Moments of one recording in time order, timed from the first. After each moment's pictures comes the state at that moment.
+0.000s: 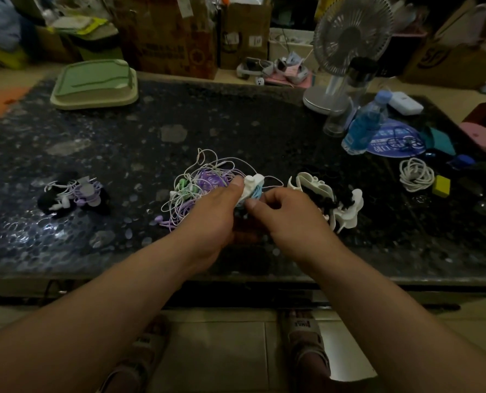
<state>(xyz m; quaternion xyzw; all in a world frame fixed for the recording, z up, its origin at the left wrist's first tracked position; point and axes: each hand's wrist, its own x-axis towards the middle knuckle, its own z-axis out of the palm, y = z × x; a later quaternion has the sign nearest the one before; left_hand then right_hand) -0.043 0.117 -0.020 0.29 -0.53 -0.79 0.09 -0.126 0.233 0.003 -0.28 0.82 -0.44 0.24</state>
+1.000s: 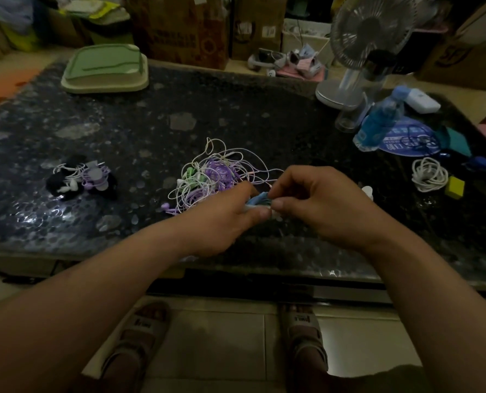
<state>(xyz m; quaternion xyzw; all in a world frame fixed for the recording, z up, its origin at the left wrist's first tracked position) -0.028 0.098 -0.016 0.15 -0.89 -0.43 -0.05 -0.166 0.256 0.024 -0.49 0.79 -0.32 0.21</state>
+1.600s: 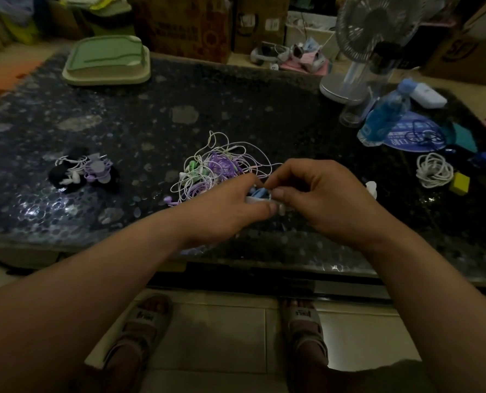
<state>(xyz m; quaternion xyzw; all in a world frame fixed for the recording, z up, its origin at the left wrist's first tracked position) -0.028 0.096 -0.015 0.15 -0.83 -0.53 -0.02 -0.162 0.252 0.016 -0.51 0.76 -0.36 0.17</state>
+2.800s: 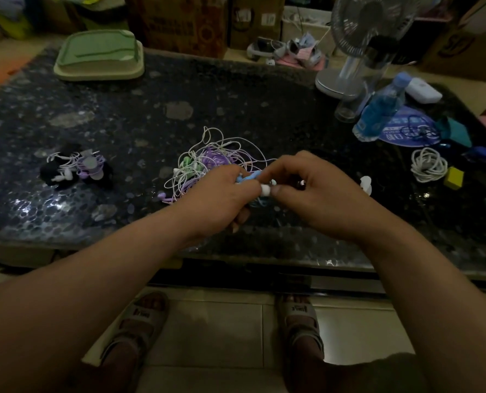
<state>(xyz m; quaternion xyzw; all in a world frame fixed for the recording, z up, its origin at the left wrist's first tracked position) -0.039 0.102 -0.026 0.25 -0.74 -0.63 0.04 -0.162 0.256 0.015 -0.49 0.79 -0.32 0.19</state>
